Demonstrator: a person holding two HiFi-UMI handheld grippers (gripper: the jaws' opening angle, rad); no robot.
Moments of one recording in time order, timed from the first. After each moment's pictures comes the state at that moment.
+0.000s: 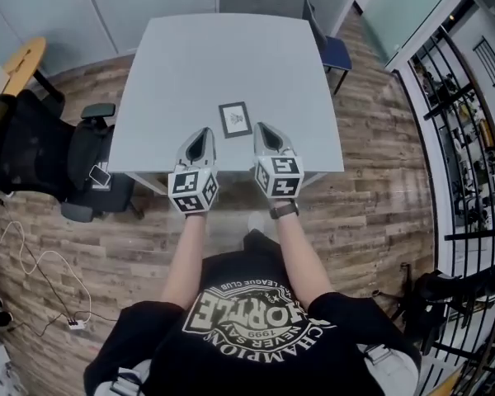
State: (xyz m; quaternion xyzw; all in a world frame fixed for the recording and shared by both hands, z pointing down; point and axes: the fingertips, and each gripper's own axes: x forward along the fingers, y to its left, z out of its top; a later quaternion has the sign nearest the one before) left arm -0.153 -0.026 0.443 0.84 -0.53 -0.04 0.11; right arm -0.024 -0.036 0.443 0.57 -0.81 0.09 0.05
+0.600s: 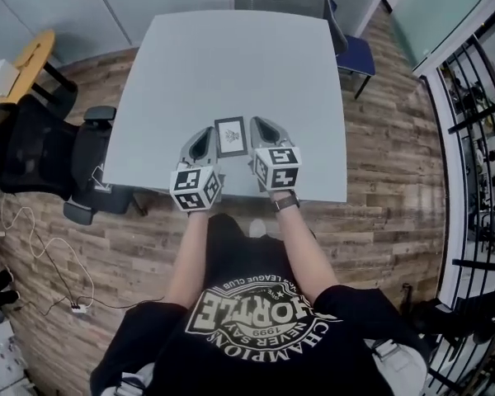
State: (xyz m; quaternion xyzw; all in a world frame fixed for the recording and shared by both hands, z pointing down) left arm -0.064 -0.160 0.472 0.82 -0.56 0.01 0.13; right arm 0.043 -0.191 0.477 0.51 -0.85 0.14 0.06
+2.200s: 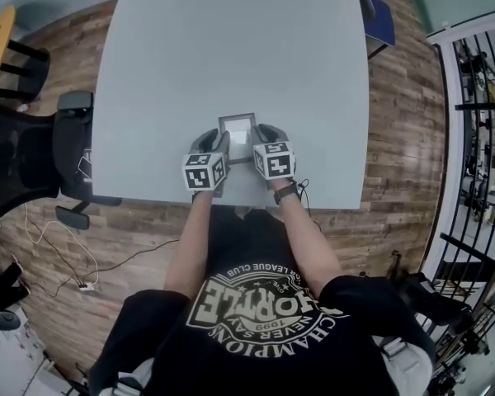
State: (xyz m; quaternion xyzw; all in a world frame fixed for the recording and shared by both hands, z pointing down) left arm -0.094 -0.314 0.719 0.78 -0.48 0.17 0.37; right arm 0.000 -0.330 0.731 0.47 -0.79 0.29 0.28
